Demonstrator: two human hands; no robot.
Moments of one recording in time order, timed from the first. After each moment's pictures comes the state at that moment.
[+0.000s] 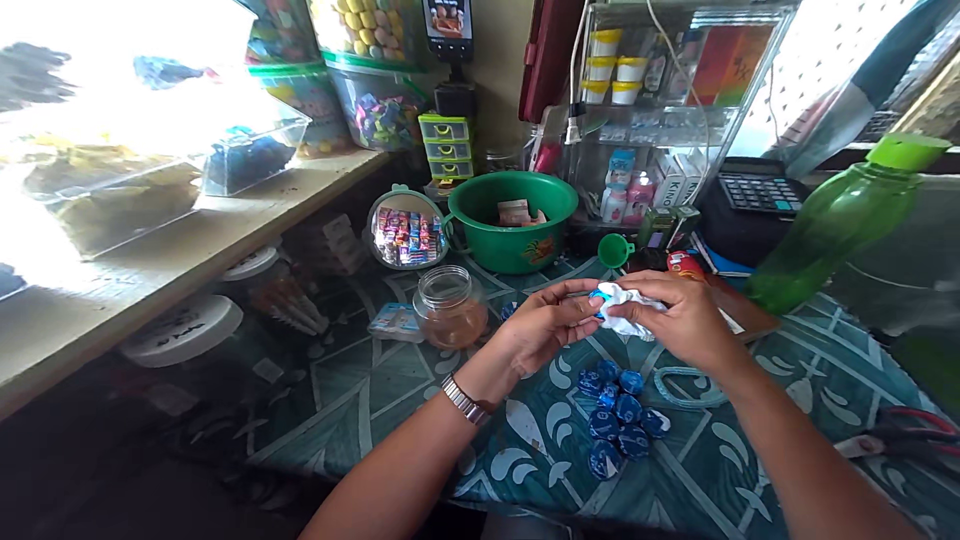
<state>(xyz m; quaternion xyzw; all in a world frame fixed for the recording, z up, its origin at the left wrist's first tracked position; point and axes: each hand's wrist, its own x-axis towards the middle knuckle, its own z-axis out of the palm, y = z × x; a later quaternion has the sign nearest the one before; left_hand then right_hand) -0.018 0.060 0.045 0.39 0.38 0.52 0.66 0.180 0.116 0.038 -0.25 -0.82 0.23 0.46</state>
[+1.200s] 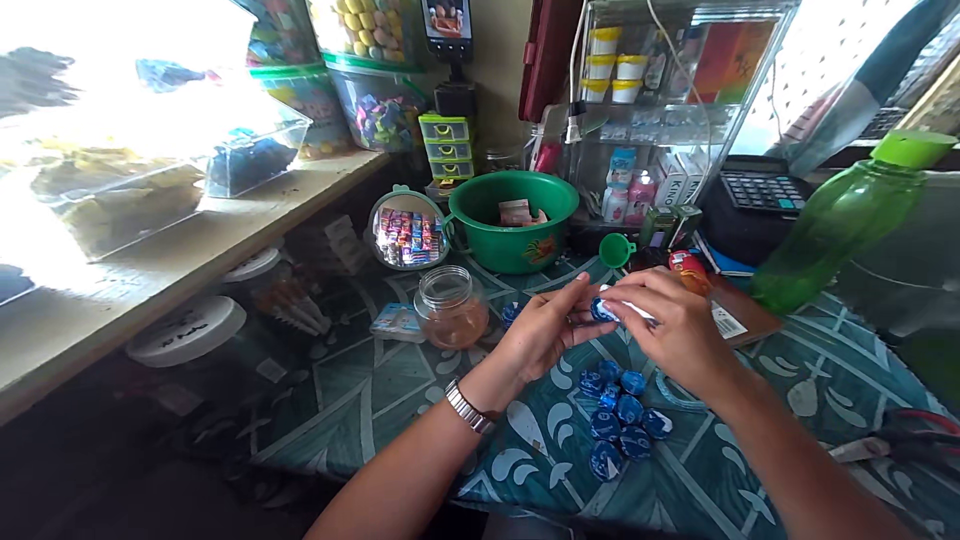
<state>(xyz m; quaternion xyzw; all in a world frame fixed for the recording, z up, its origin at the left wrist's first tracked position) -0.008 0.055 0.048 0.38 0.38 0.55 0.64 0.169 0.102 0.033 -0.22 -0.86 -0.01 0.46</state>
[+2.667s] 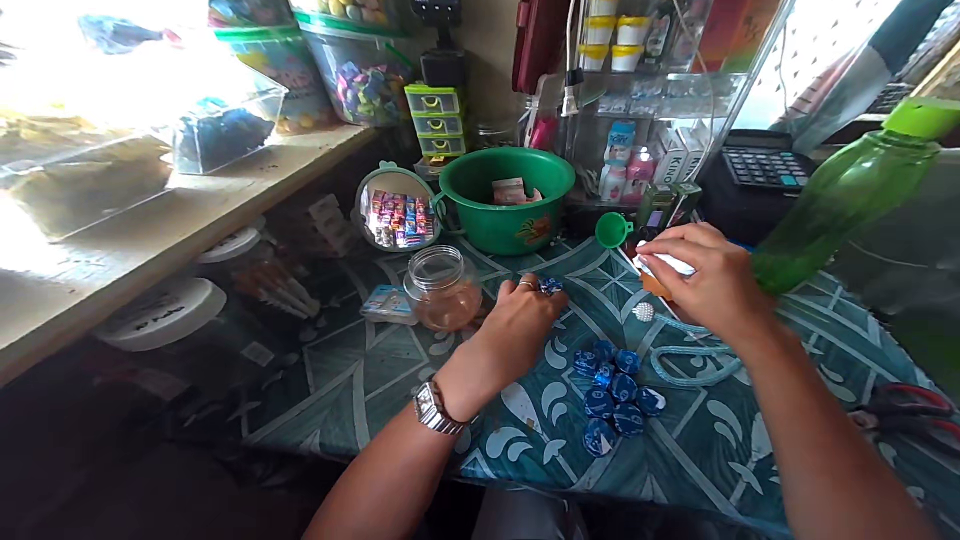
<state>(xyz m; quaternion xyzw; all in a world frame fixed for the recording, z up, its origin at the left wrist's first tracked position) -0.030 0.040 0.048 0.80 0.60 0.05 0.08 0.205 0.139 0.039 -0.28 -0.85 -0.04 0.45</state>
